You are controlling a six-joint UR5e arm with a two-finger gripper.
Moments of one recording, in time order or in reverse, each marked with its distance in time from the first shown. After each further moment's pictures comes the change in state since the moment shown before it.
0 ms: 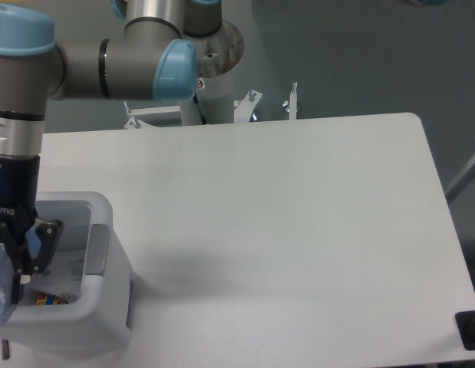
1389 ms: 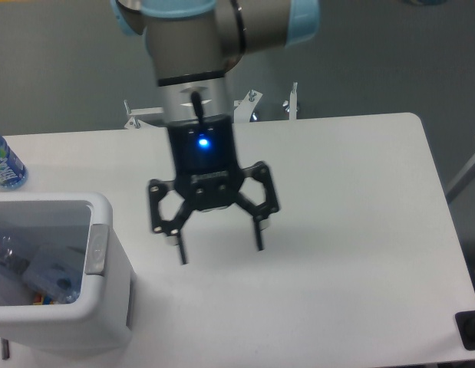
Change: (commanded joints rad) arm 0.390 0.172 -0.173 -0.205 0.110 0.385
